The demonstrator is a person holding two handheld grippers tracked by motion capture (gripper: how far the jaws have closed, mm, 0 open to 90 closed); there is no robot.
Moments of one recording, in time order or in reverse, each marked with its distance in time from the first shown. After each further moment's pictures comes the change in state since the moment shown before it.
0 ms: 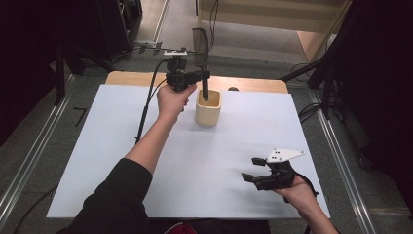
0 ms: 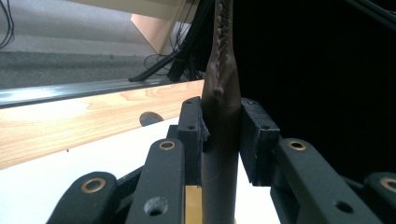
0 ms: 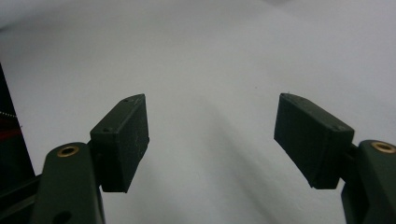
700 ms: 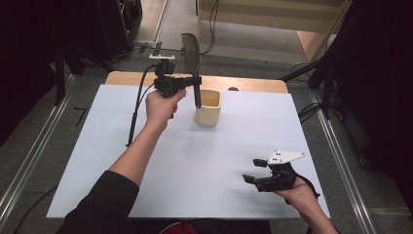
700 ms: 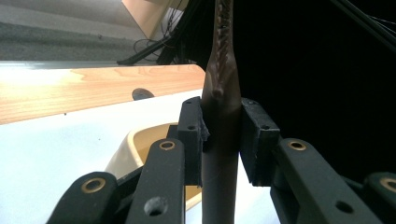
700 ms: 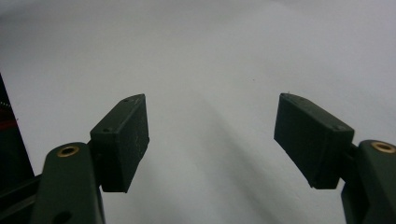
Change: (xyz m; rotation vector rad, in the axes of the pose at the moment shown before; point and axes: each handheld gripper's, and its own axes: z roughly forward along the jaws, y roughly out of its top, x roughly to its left) left arm 0.001 -0.008 -0.036 0.049 -0.039 -0.080; right arm 0.001 -0.004 -0.002 0.012 -0.017 -0.003
